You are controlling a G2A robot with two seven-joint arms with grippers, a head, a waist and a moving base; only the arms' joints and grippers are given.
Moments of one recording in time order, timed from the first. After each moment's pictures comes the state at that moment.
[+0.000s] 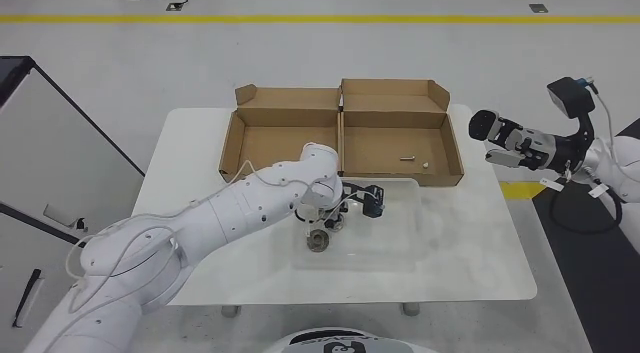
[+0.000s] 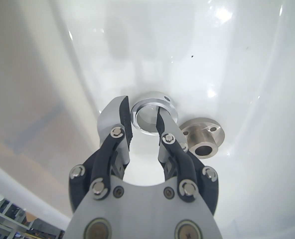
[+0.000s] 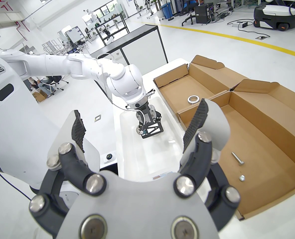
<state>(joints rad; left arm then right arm) 0.57 -1.37 -0.17 -1.23 0.80 -0.70 -1.12 -1.28 -0.48 1.28 -1.53 0.44 -1.01 0.81</state>
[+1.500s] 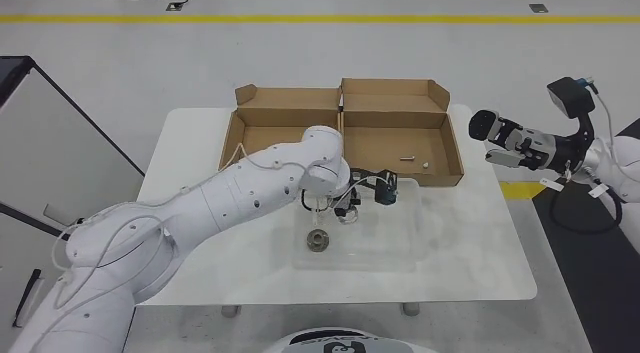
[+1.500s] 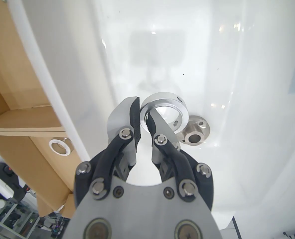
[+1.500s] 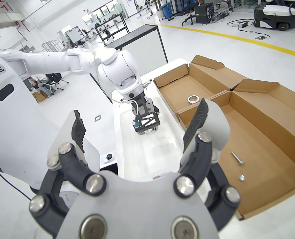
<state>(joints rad) 0.47 -1.33 -0.20 -1.36 0.66 -0.68 -1.14 -1.28 -0.48 1.28 -1.53 0.44 -1.01 0.81</state>
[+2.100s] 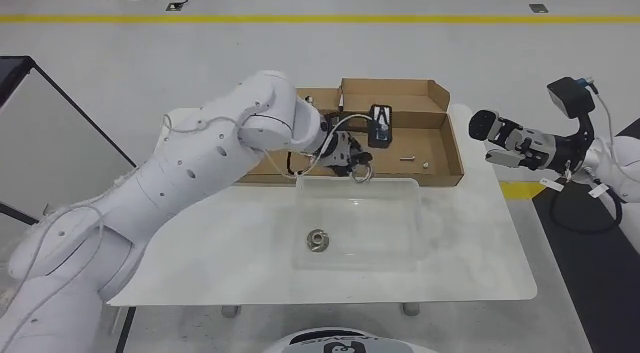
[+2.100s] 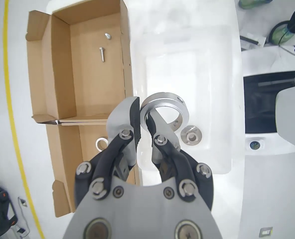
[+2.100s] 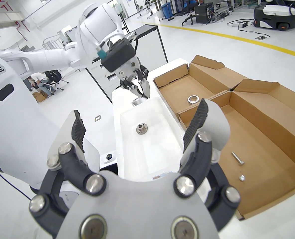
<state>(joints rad) 0.48 -1.16 -0.54 -1.52 0.48 -0.76 -1.02 -1.28 -0.48 1.28 -1.53 0.44 -1.01 0.81</state>
